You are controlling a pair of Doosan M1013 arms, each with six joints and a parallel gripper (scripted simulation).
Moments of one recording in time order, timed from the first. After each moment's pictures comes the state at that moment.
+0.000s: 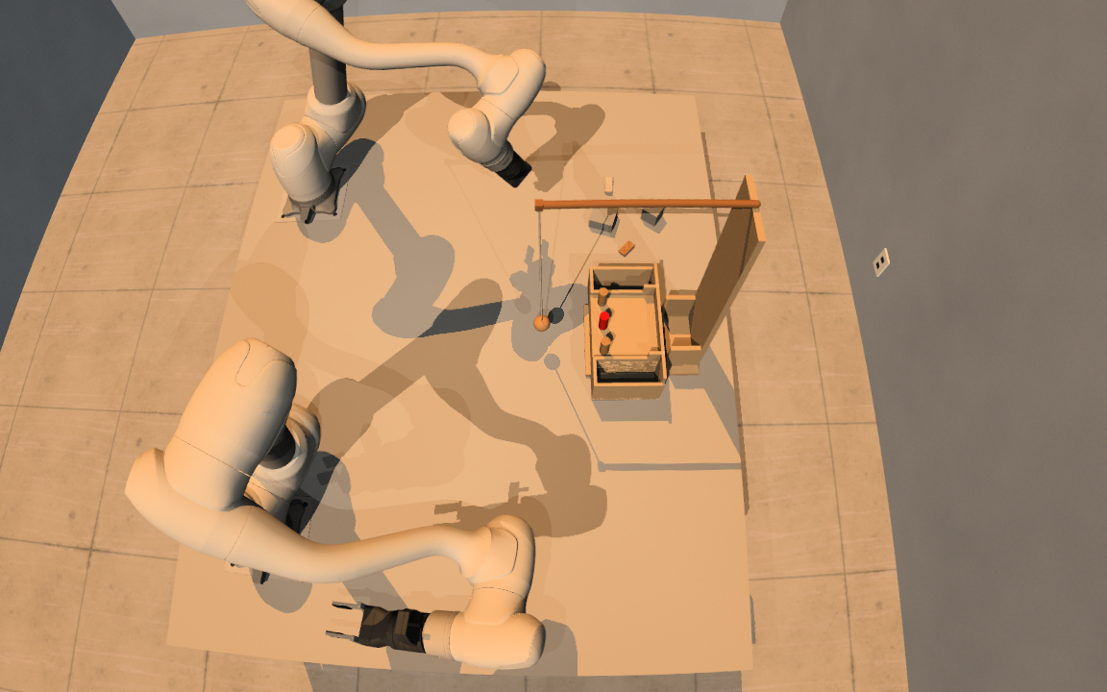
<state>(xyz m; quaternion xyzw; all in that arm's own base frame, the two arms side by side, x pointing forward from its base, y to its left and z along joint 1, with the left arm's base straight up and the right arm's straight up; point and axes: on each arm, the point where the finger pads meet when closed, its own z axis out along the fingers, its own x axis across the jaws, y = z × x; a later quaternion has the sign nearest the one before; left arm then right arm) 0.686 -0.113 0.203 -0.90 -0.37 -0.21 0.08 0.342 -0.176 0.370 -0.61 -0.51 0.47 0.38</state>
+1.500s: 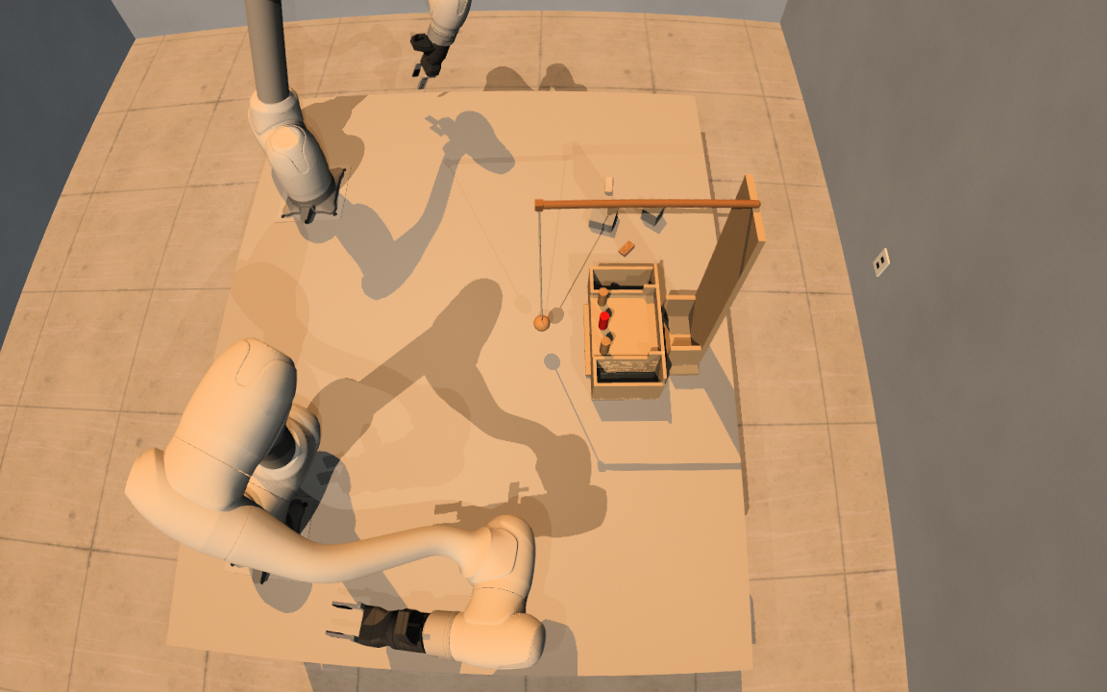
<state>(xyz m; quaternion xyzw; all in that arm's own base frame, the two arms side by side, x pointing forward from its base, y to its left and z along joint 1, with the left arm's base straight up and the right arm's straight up) 0.335 0.363 0.139 -0.51 -0.84 0.10 0.17 0.342 -0.176 0.370 -0.61 -0.51 0.47 0.38</state>
